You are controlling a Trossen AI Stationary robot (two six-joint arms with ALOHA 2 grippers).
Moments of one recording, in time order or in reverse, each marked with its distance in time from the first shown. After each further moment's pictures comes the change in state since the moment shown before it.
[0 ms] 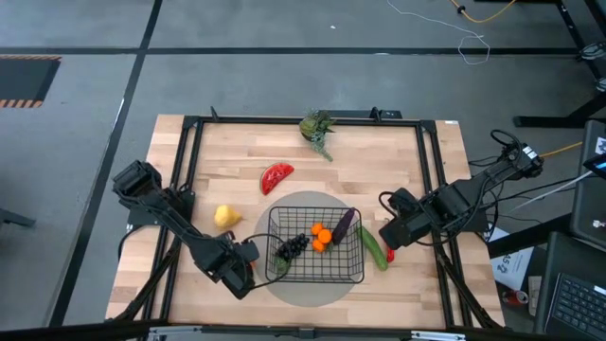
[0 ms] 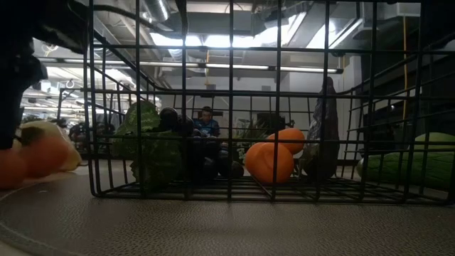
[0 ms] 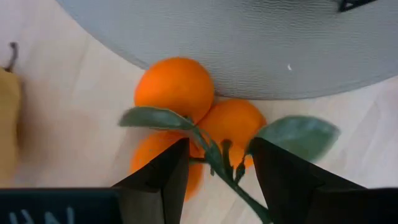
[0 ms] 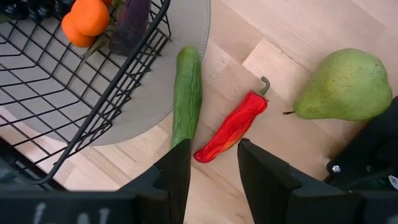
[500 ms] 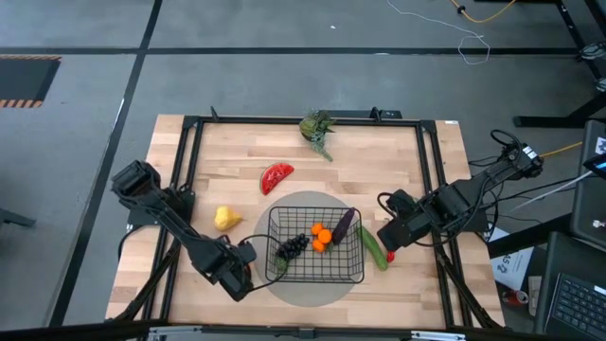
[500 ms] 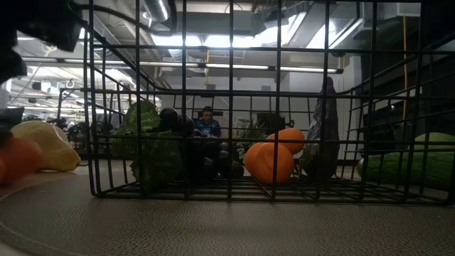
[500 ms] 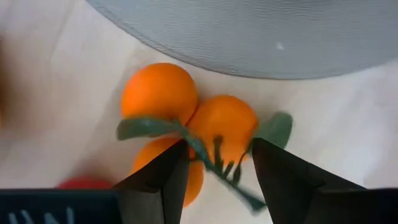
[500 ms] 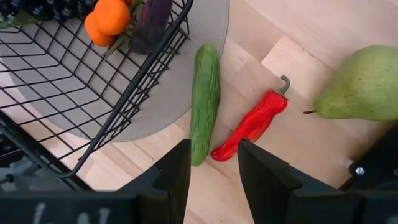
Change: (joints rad) left arm -0.020 -0.010 0.021 -0.021 0.065 -0.119; right arm 0.000 0.000 0.000 0.056 -0.016 0.000
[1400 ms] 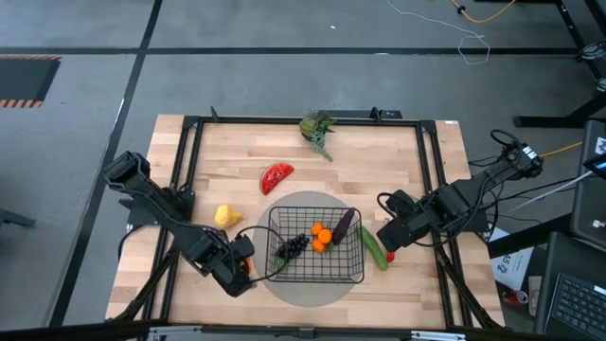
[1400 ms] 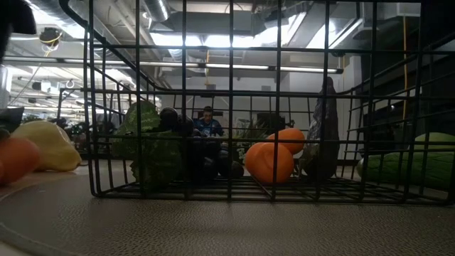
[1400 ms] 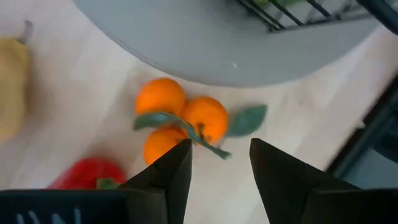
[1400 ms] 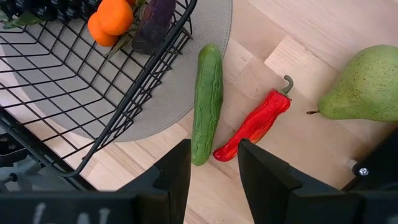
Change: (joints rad) left arm 0.018 -0.120 0.101 -0.115 0.002 0.001; right arm 0.000 0.000 0.000 0.009 -0.001 -0.001
